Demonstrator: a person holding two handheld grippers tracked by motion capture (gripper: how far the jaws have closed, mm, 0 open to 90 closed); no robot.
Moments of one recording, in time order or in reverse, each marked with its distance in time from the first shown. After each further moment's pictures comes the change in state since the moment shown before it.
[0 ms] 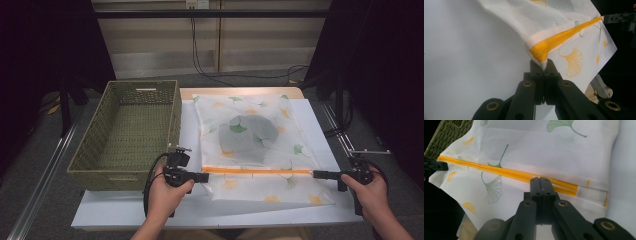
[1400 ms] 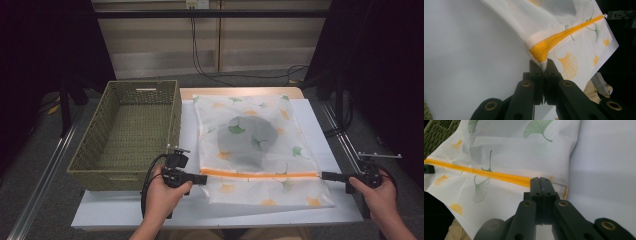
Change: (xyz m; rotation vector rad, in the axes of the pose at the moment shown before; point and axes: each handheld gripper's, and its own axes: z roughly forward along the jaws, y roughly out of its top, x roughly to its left) left arm 0.001 -0.002 -0.003 0.018 -0.002 -0.002; right arm -0.011 -0.009 -0.015 -0.037 -0.060 -0.007
